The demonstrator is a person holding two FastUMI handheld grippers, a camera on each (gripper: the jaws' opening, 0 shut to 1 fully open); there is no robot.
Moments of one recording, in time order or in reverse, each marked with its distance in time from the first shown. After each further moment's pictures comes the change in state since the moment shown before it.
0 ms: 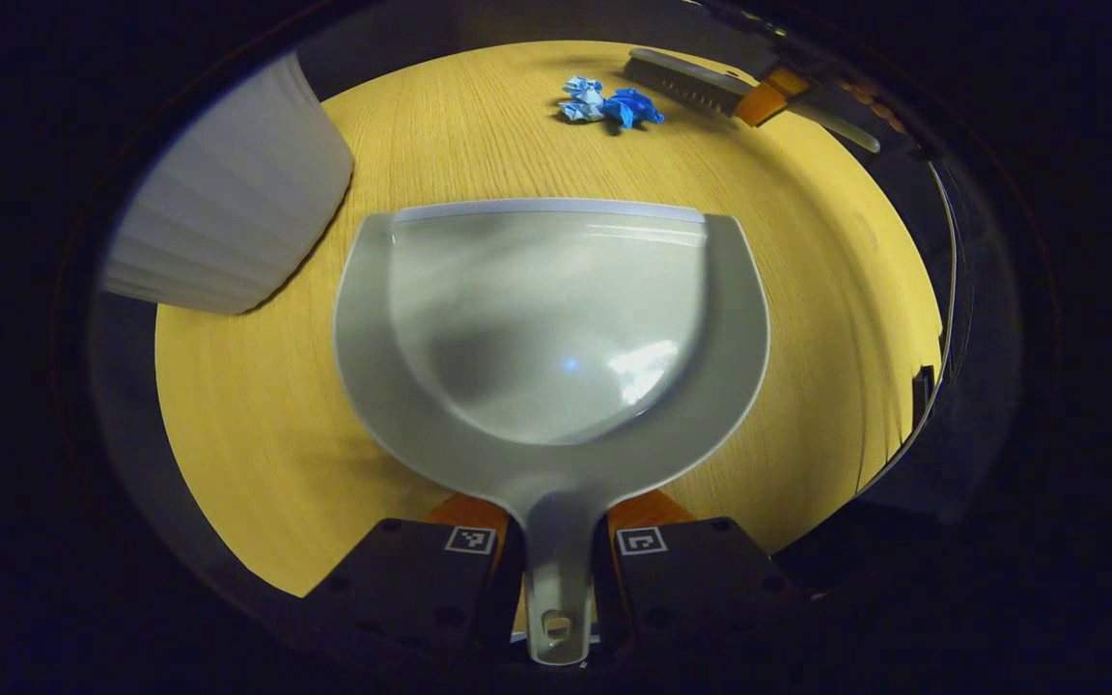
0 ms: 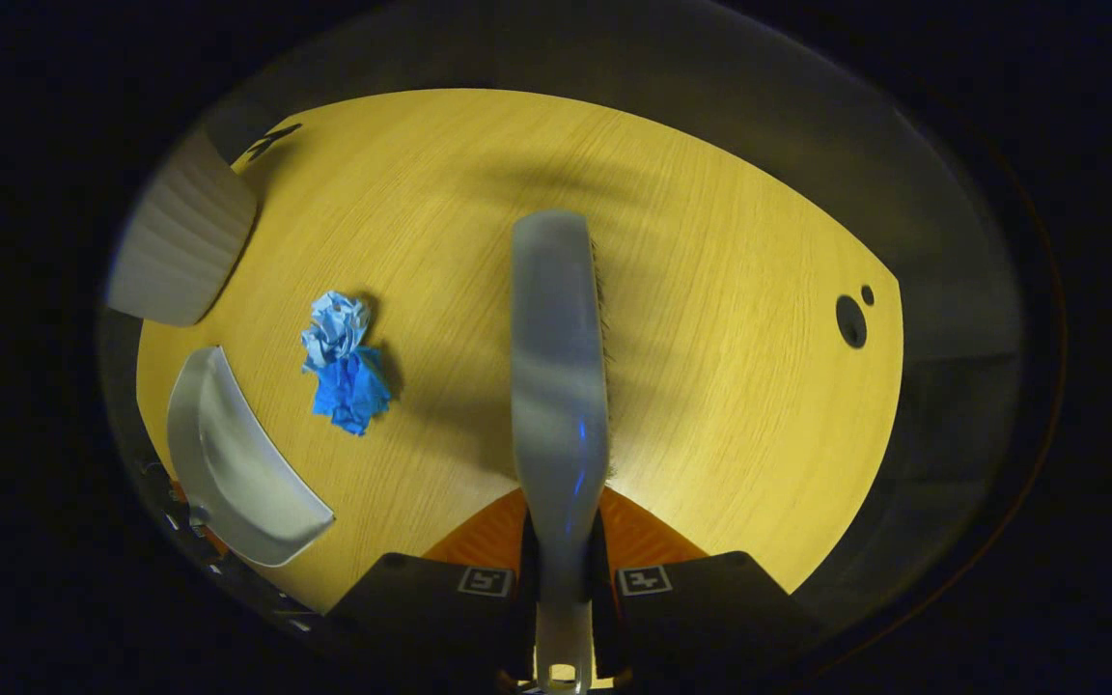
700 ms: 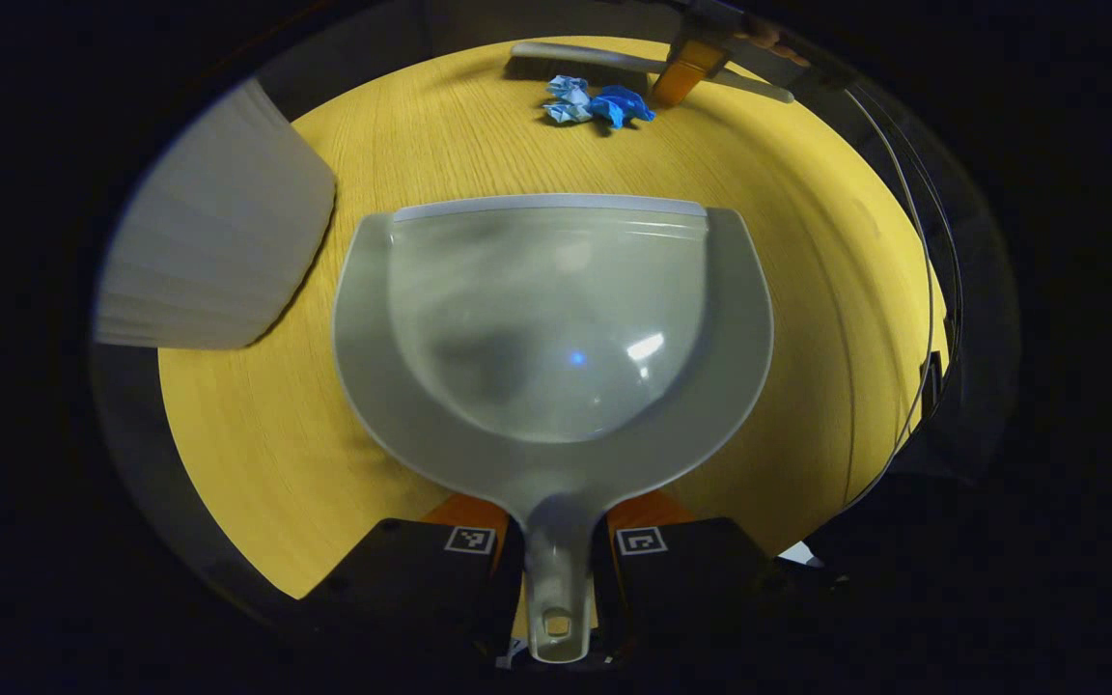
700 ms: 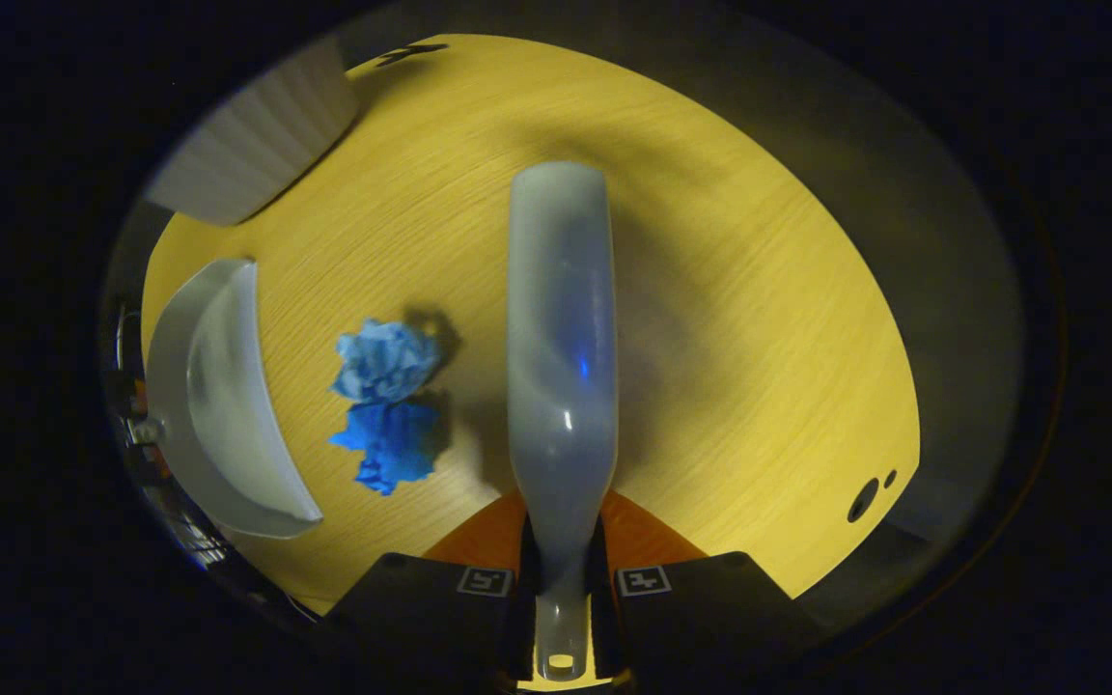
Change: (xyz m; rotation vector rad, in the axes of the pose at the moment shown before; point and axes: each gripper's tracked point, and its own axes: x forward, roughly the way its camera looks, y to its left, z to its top) left arm 0.001 0.006 0.013 0.068 -0.001 0.017; right arm 0.022 0.057 0.012 -0.509 0.099 0.113
